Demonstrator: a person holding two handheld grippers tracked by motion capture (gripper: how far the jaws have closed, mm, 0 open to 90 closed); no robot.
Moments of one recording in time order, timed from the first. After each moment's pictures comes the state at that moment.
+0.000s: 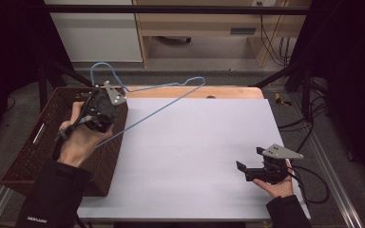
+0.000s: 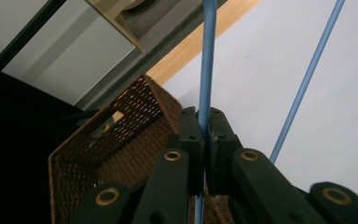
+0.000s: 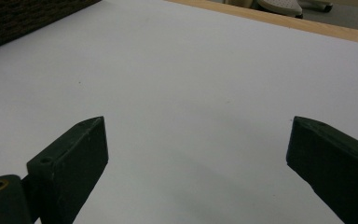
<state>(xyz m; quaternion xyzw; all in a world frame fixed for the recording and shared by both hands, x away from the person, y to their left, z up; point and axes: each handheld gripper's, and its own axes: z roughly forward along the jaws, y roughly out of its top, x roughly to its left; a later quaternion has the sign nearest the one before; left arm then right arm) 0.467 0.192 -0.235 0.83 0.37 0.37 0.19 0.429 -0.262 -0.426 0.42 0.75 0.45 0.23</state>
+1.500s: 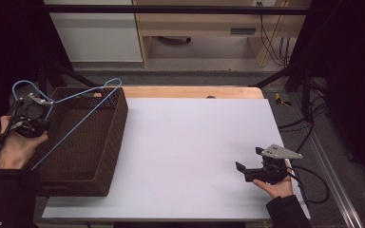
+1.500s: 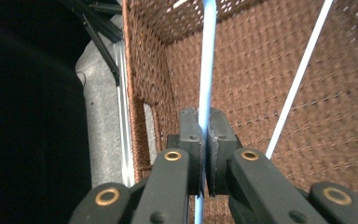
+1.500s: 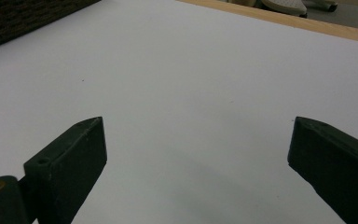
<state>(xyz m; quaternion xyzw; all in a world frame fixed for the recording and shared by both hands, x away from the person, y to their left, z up) 0.489 0.363 -0.289 0.76 0.54 0.35 0.09 0.429 -0.261 -0.426 0.42 0.76 0.45 0.22</state>
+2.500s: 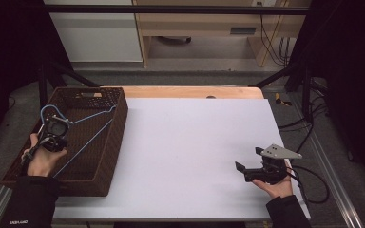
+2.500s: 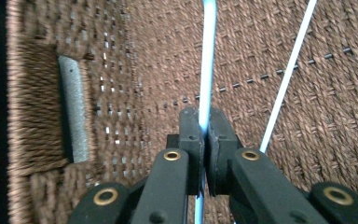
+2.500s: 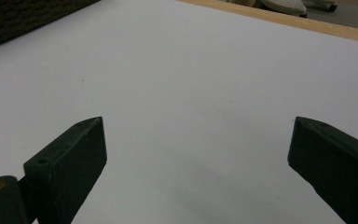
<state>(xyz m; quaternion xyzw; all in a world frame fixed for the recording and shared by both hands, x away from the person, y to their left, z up) 0.511 0.358 -0.384 0.78 0.56 0.29 0.04 0.429 -0.260 -0.427 0.41 0.76 0.45 0.22</state>
